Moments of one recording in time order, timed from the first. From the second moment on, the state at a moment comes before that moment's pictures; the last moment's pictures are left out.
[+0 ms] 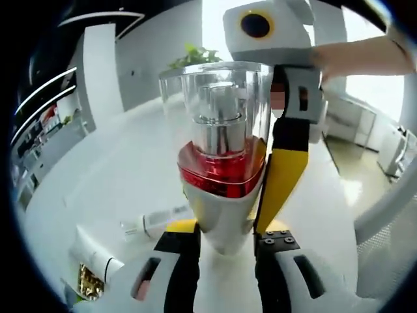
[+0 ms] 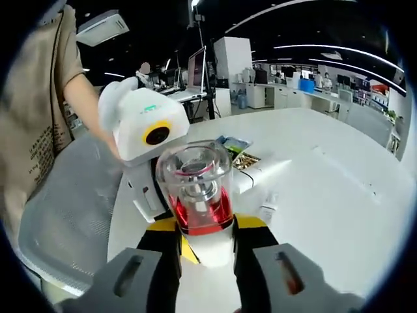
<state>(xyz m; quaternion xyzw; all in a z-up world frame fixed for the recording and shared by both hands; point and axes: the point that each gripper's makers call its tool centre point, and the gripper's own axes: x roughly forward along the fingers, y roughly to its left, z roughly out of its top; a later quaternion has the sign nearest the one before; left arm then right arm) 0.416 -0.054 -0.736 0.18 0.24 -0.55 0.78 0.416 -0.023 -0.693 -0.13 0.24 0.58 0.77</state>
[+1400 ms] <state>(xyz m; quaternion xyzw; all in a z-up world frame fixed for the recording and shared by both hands) 0.404 -0.039 -0.736 0.16 0.26 -0.55 0.78 0.411 -0.032 -0.689 -0.08 0.25 0.52 0.82</state>
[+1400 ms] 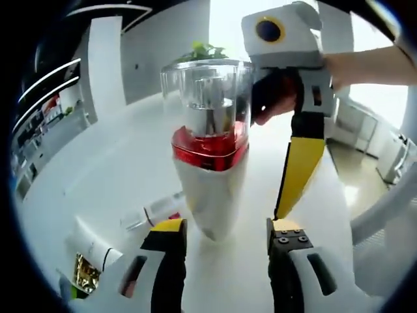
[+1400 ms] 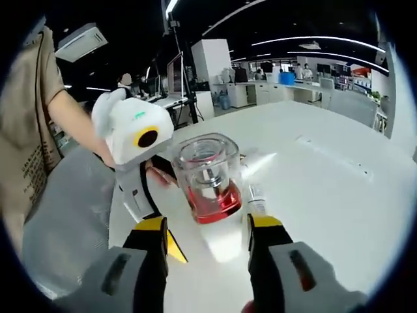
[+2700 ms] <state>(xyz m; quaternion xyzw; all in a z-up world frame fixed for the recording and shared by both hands) 0.313 0.083 -0.709 0.03 0.32 -0.48 0.82 0.321 -0.007 -0.680 0.02 0.25 0.34 0.90</state>
